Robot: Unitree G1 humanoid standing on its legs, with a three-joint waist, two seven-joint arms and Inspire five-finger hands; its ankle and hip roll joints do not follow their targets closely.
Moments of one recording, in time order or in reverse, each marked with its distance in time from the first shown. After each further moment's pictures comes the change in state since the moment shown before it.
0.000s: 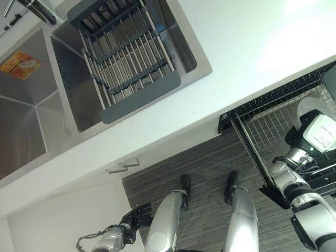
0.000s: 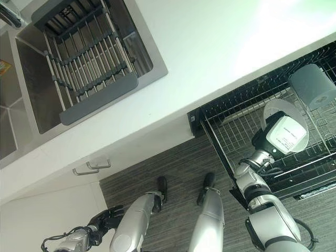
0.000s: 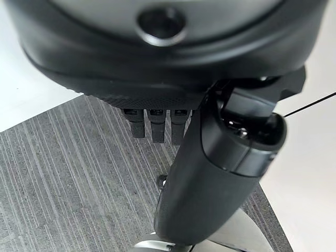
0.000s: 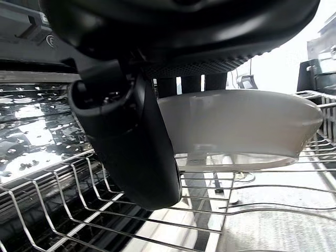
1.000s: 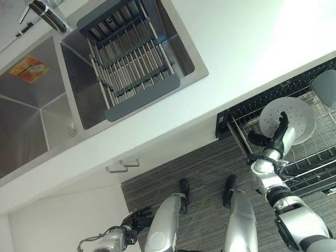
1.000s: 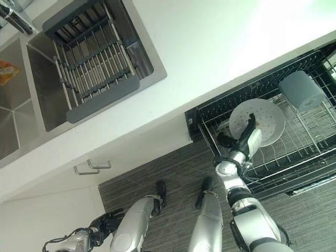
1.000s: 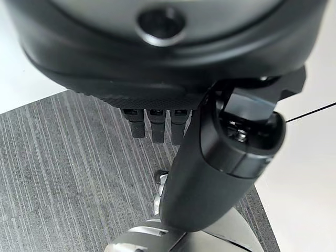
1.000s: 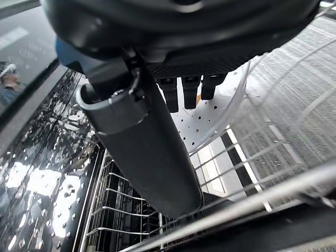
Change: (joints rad) left arm 0.016 -0.023 0.038 0.014 -0.041 0.064 0.014; right arm 0.115 0.211 -0.082 -0.096 0.464 -0.381 0.331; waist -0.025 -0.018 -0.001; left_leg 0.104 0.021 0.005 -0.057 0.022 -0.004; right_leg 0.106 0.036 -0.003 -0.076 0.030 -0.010
